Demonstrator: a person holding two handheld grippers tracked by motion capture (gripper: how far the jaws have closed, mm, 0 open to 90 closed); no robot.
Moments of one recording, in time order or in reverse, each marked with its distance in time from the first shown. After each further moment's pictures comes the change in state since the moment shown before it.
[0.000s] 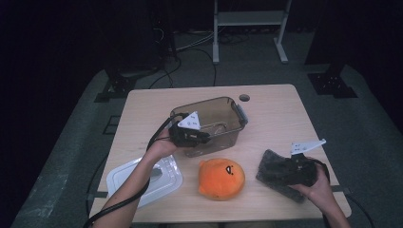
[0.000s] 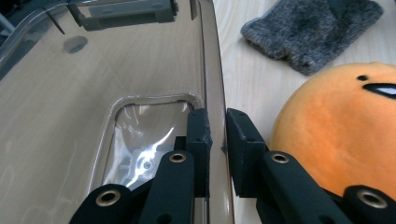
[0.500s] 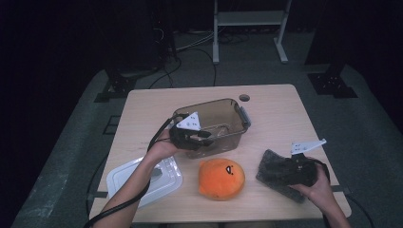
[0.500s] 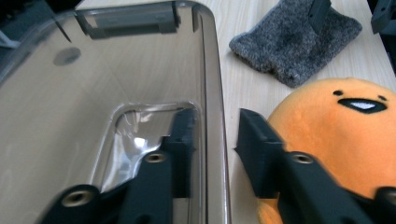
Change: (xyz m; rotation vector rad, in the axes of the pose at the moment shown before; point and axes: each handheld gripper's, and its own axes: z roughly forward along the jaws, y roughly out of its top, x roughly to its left) left arm -0.006 0.004 -0.006 -0.047 -0.020 0.005; right arm 0.000 0.000 0.000 -0.001 0.002 0.000
